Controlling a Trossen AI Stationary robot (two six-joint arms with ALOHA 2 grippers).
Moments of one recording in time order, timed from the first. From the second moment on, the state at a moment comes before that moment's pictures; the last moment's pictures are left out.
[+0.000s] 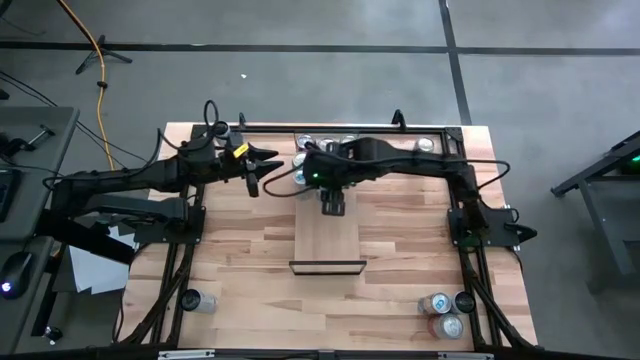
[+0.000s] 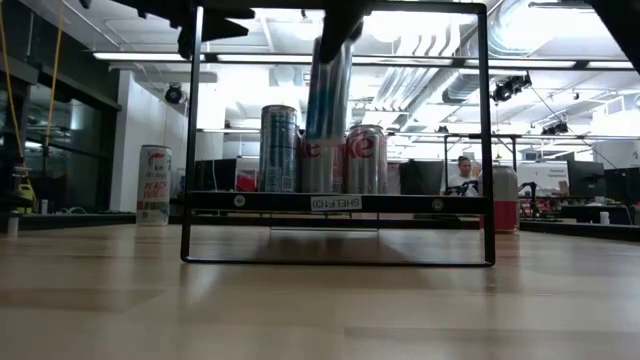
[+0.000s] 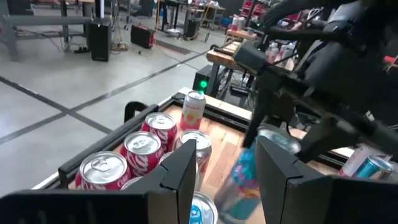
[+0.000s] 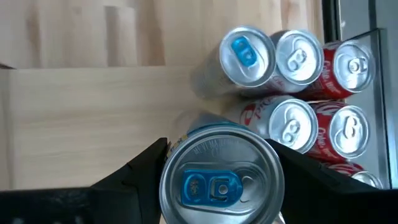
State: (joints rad) left arm 0.21 0.85 0.71 0.02 -0.14 -0.23; right arm -0.02 2.05 2.27 -1.37 0.22 -0.05
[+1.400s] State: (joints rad) left arm 0.21 0.85 0.71 0.02 -0.14 -0.23; right arm -0.09 2.12 2.09 -1.20 0.14 0.00
